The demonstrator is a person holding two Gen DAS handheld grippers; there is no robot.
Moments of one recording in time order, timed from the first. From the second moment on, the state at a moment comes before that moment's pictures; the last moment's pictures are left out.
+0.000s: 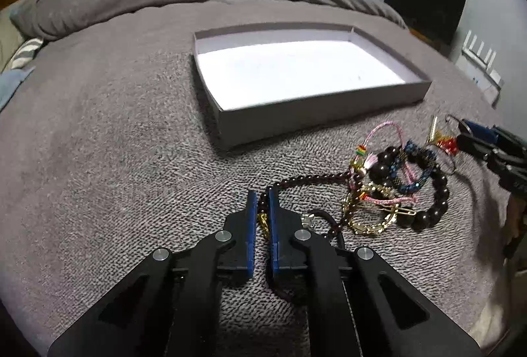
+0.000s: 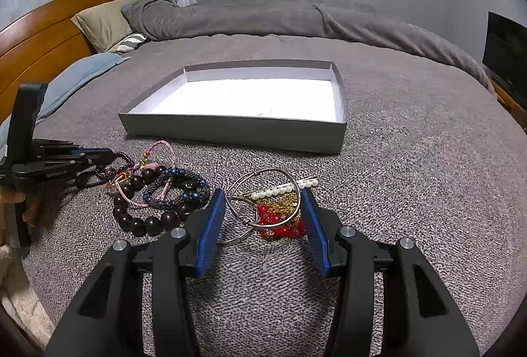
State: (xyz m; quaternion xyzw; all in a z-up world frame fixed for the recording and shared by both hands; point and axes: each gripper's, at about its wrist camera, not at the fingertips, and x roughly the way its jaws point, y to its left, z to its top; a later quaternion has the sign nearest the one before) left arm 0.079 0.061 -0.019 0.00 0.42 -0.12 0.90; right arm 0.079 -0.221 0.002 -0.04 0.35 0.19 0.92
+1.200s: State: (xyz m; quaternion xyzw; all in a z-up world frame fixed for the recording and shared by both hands) left arm 0.131 0.027 0.093 0.05 0.33 -0.19 0.92; right arm 0.153 -0.206 0.055 -0.07 0.33 0.18 0.92
